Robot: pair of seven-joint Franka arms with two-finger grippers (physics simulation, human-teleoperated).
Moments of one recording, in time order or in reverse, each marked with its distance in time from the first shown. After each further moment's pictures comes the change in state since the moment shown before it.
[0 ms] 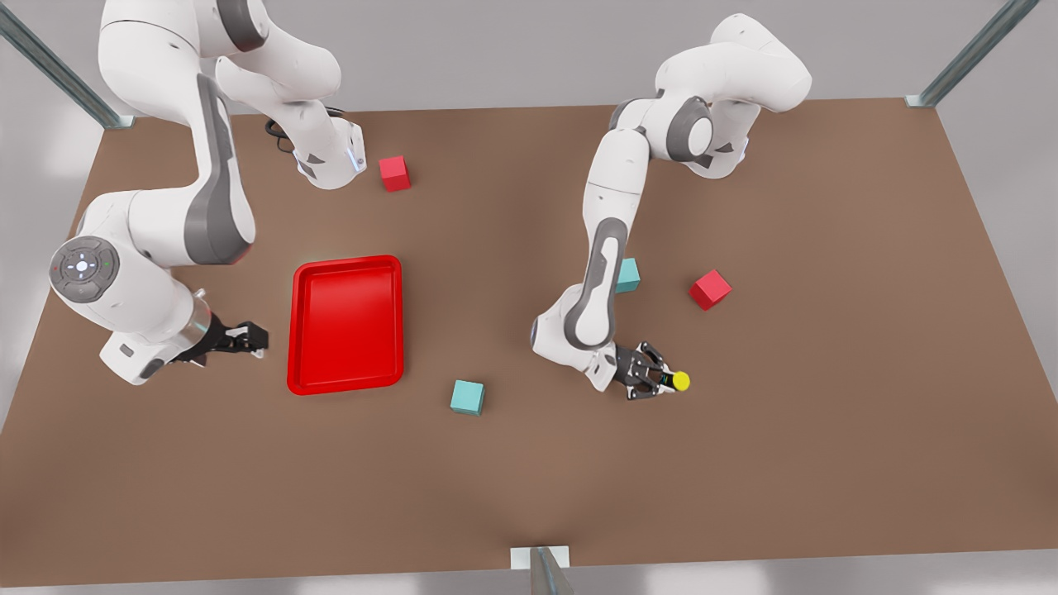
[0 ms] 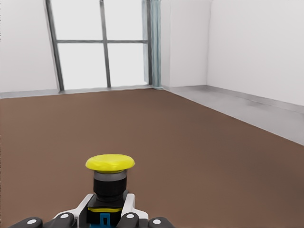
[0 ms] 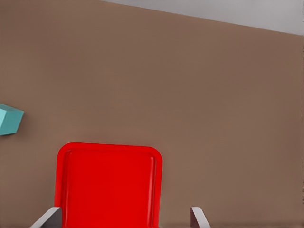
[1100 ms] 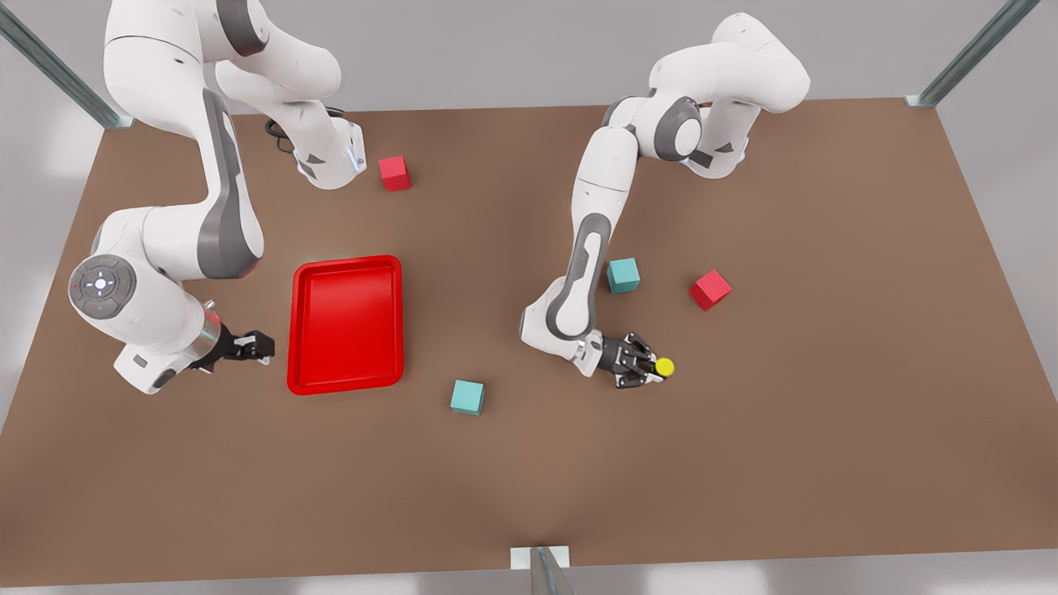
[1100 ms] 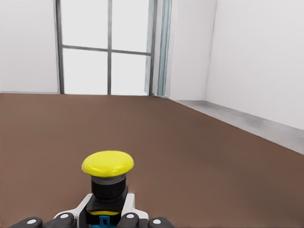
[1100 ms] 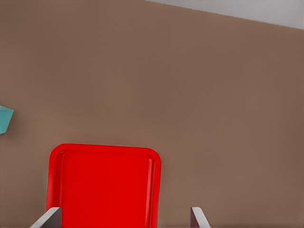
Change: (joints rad) left arm -0.054 0.036 -0.015 0.000 0.012 -0.053 -0.128; right arm 0.001 0.022 0.000 -0.037 -0.010 0.045 0.000
